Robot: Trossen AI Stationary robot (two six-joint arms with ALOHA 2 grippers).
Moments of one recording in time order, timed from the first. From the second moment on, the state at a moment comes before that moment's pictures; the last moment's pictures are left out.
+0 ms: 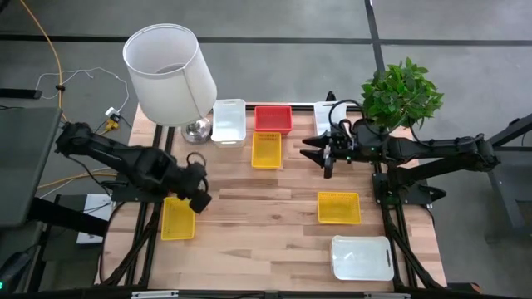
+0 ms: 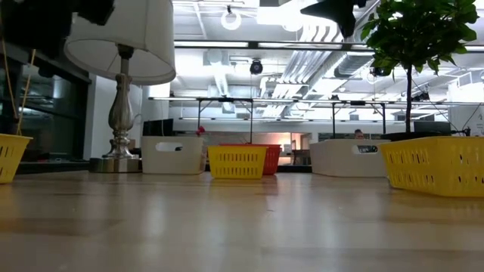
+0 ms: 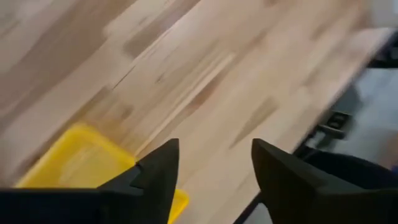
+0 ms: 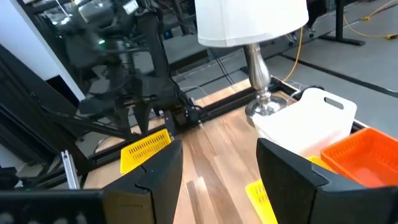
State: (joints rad) left arm -0.21 1.05 0.95 -1.00 0.04 -1.24; right arm -0.02 0.98 0.80 0.03 0.15 0.34
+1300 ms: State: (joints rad) left arm -0.43 1.38 0.79 -0.73 -0.01 -1.80; right arm -0.03 0.98 0.80 -0.03 0.15 0.33
